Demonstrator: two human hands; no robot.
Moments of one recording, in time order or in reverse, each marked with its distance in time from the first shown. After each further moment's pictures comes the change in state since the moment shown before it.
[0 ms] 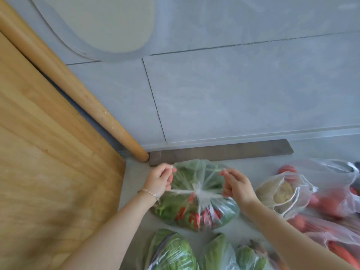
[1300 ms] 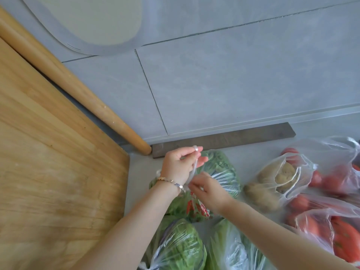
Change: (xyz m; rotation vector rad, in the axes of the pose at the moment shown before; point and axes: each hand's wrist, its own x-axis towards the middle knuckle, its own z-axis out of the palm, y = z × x) left_hand -0.054 0.070 0.044 -0.251 0.001 0.071; right_hand -0.036 0.019 0.053 -0.787 -0.347 -0.437
